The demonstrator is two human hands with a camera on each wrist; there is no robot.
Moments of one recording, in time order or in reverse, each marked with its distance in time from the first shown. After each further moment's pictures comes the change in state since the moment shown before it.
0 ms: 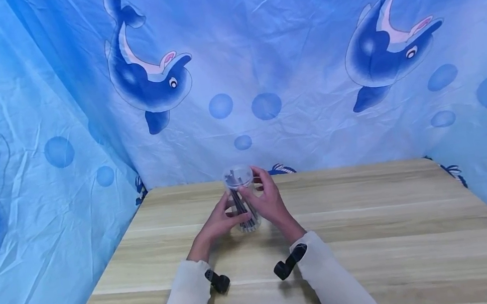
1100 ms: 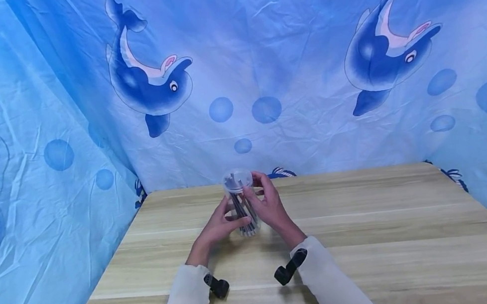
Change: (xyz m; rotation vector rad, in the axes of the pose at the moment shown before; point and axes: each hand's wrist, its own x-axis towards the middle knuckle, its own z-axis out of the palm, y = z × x) left_hand -0.001 -0.002 0.000 0.006 0.014 0.017; right_hand -0.008 -0.027 -0.005 0.070 0.014 -0.108
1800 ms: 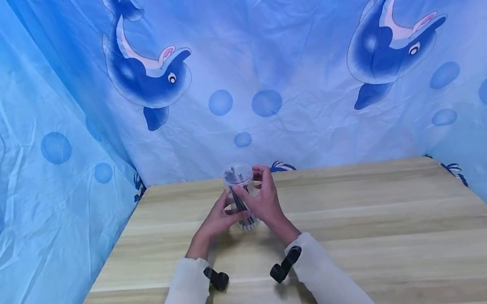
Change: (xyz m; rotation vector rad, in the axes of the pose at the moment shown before) left_hand 0.006 -0.001 -0.003 -0.003 -0.049 0.012; right_hand 0.002 0.030 0.018 -0.058 0.116 0.080
